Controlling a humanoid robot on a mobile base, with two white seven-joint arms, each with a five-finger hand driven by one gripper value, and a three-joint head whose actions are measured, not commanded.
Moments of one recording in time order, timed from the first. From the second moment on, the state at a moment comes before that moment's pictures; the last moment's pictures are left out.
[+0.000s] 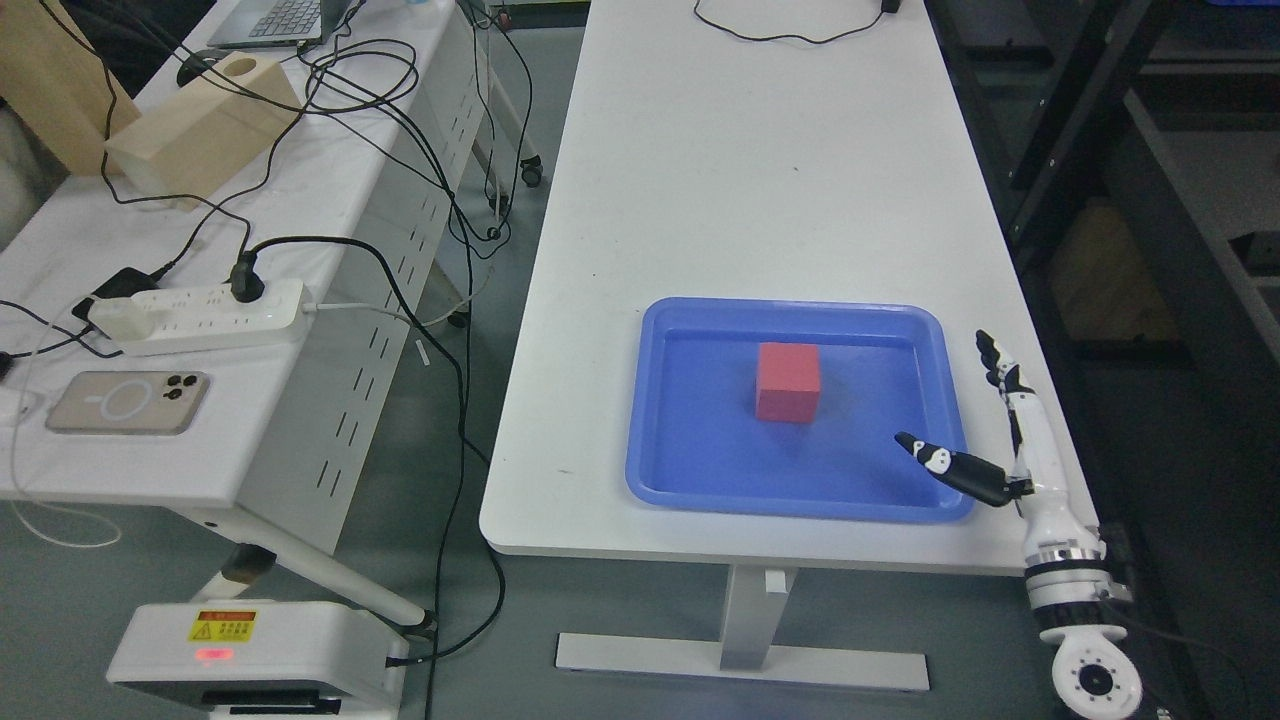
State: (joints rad) left arm 0.00 0.00 -0.08 0.00 0.13 0.01 0.18; right arm 0.15 0.00 -0.11 -1.63 0.33 -0.22 0.05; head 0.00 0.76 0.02
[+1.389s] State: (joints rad) left arm 0.00 0.00 -0.08 0.00 0.13 0.01 0.18; right arm 0.15 0.00 -0.13 -1.63 -0.09 -0.21 0.14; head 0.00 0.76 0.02
